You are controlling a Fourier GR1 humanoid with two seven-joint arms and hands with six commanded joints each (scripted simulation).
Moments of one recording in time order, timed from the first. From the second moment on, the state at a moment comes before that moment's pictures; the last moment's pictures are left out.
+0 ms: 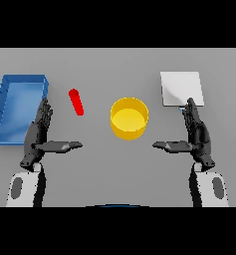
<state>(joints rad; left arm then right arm) 0.00 0.00 0.00 -1.57 0.00 0.00 0.00 0.00 0.00 0.00 -1.57 0.00 0.00 0.00</state>
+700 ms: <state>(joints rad) 0.08 0.07 -0.09 -1.69 -0.11 -0.02 0.03 0.12 -0.07 0.11 -1.70 0.27 -0.08 -0.08</state>
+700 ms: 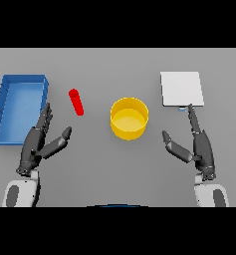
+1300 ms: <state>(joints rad) -0.19 0.06 -0.05 -1.32 -0.18 0.02 -0.03 0.14 -0.08 0.10 -1.71 0.22 -0.03 -0.12</state>
